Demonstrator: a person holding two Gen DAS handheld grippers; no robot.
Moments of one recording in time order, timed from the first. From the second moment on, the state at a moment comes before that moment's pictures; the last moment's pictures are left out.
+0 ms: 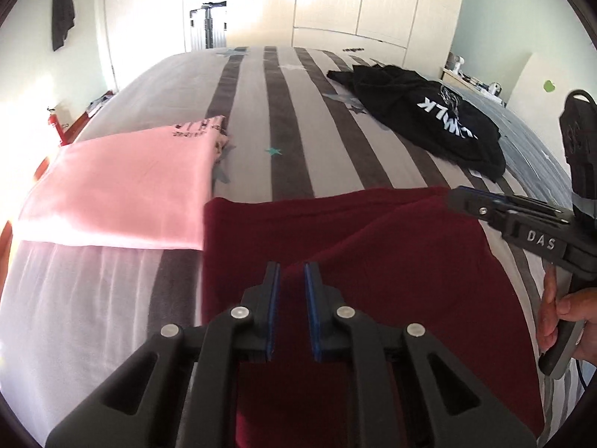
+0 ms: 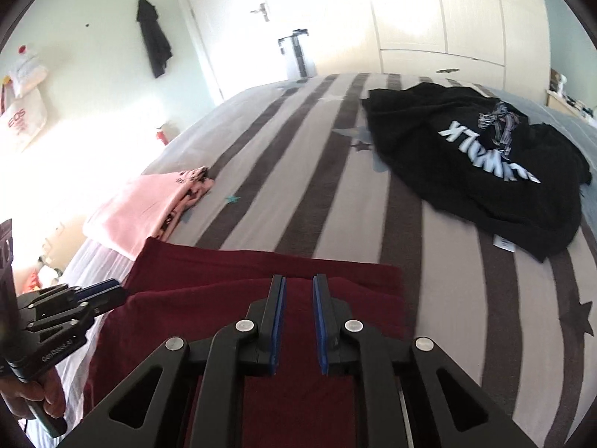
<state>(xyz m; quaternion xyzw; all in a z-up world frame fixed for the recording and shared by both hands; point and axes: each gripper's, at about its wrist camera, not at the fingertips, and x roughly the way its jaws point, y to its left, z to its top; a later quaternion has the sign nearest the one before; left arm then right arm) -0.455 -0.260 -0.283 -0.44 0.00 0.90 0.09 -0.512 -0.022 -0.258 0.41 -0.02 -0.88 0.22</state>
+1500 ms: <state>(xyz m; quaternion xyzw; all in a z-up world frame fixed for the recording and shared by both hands) -0.273 -0.252 -0.275 -0.45 -0.03 0.89 0.07 -0.288 0.015 -0.276 0.45 -0.06 -0.87 0.21</state>
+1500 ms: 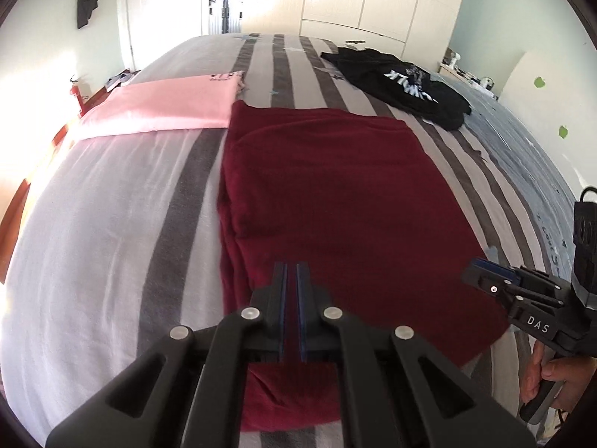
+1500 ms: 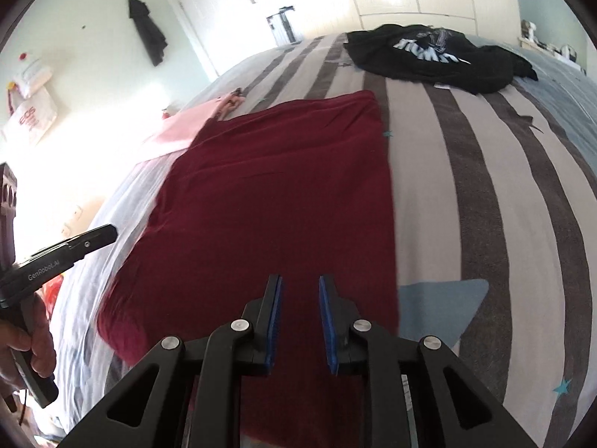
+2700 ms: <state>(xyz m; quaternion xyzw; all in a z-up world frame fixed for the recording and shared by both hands) -0.210 -0.300 -0.288 -0.50 -0.04 0.87 -0.04 -0.227 0.077 -0.282 0.49 -0.03 -0.86 0.14</state>
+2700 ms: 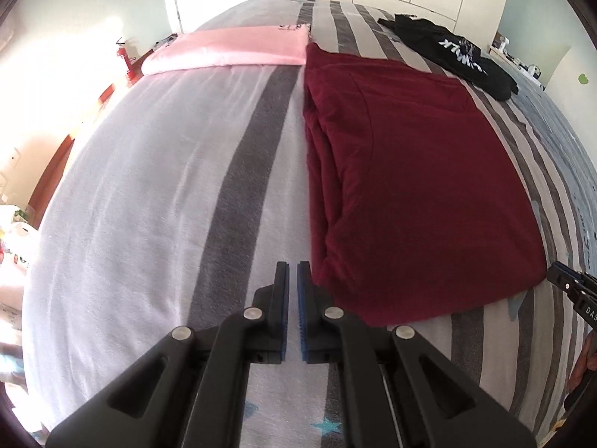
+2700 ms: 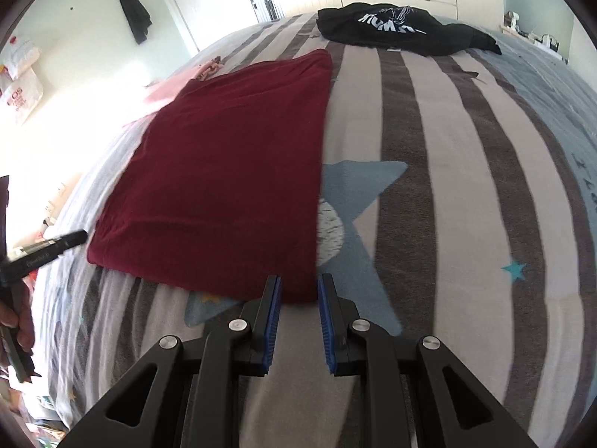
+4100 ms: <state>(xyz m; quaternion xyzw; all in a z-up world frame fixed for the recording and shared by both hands) -0.446 -0.329 -0.301 -0.44 -0.05 0.90 0.00 -0.541 0.041 -0.283 0.41 -0.06 -0.90 0.12</state>
